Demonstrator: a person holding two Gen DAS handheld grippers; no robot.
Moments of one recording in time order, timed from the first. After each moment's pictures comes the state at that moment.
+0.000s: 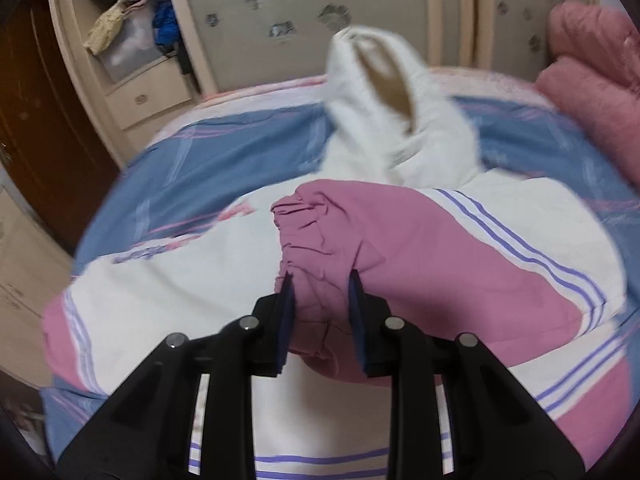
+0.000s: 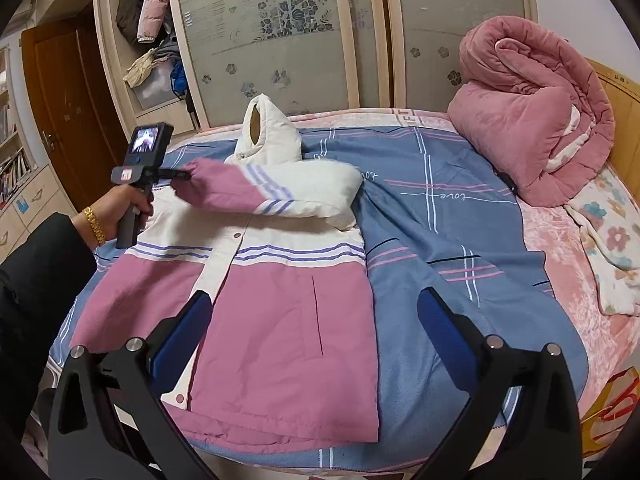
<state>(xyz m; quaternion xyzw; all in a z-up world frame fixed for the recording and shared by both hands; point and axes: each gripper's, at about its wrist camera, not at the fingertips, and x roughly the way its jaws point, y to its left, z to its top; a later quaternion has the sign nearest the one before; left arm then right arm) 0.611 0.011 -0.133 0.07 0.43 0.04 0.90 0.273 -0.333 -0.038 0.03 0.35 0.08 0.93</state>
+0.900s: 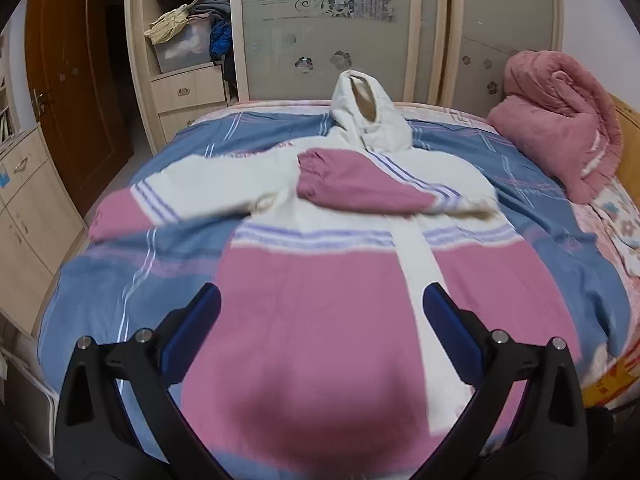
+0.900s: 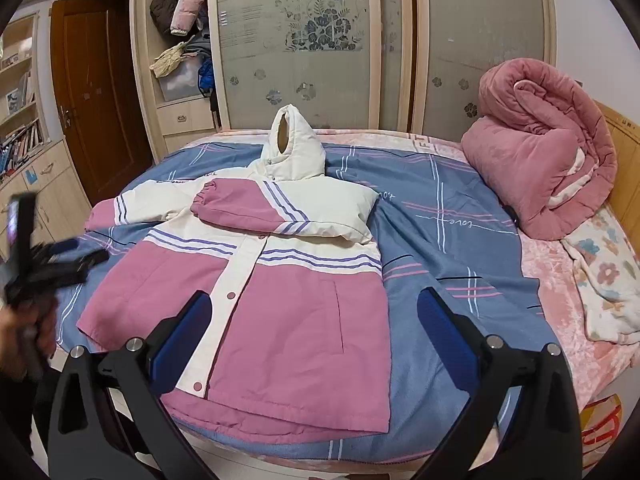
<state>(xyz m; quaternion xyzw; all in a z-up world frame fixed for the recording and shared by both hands) 0.258 0.032 -0.071 0.00 0.35 0.01 0.93 0.233 -0.291 -0.014 -0.02 0.33 0.10 0.94</state>
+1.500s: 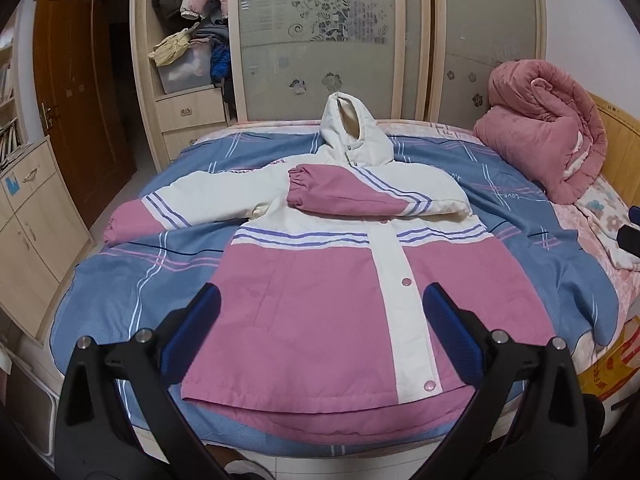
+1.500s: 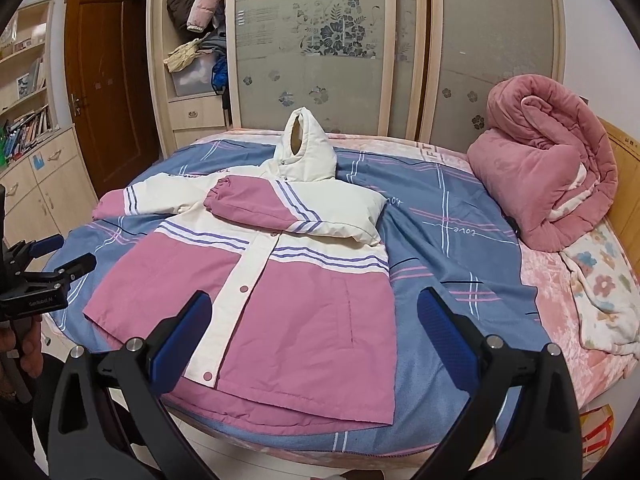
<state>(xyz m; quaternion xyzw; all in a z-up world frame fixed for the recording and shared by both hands) 0.196 0.006 -0.041 0.01 0.32 0.01 0.95 0.212 -0.272 -0.007 -0.04 0.32 0.11 0.94</state>
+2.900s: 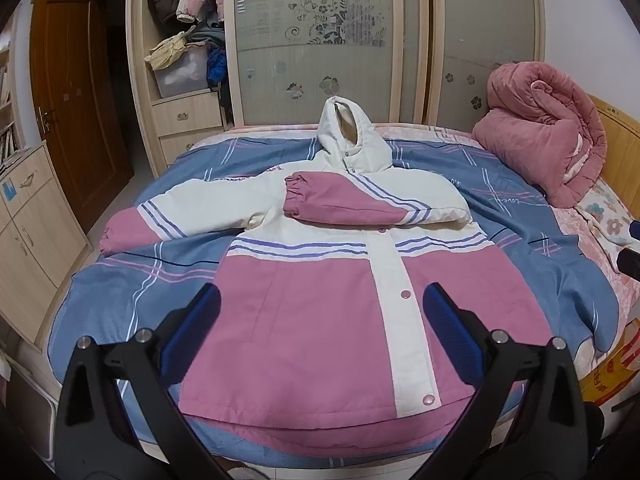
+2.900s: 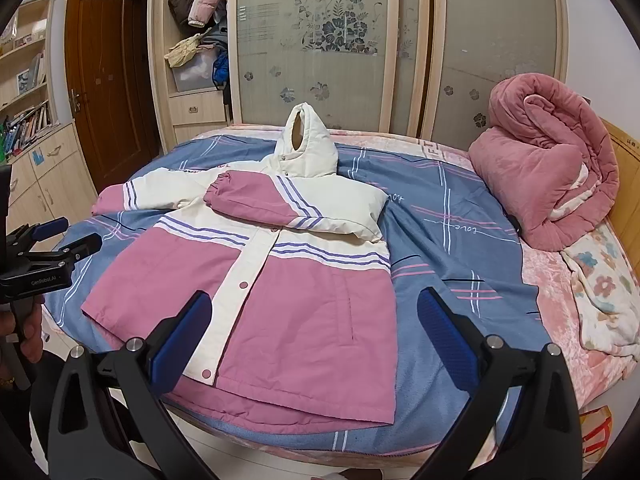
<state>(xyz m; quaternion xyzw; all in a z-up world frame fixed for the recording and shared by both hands) 0.216 0.006 -0.037 0.01 0.32 0.00 0.95 0.215 -0.265 -0.012 -0.05 0.32 0.11 0.94</state>
